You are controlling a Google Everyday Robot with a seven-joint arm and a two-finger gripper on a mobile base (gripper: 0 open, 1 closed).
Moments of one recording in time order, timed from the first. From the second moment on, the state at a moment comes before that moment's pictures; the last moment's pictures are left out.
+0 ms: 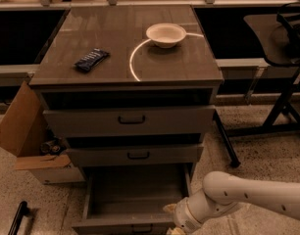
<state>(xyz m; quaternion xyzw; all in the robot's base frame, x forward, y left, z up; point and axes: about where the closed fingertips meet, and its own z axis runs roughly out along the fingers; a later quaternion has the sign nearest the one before) 0.324 -0.043 0.447 -0.51 0.76 0.39 0.11</state>
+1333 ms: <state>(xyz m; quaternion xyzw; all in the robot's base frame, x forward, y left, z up) 0.351 -0.069 0.256 -0.50 0.80 0.32 0.07</state>
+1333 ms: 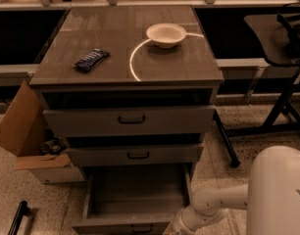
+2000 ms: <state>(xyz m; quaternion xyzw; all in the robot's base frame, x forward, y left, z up) 0.390 -0.086 0.175 -0.47 0.83 0.28 0.10</state>
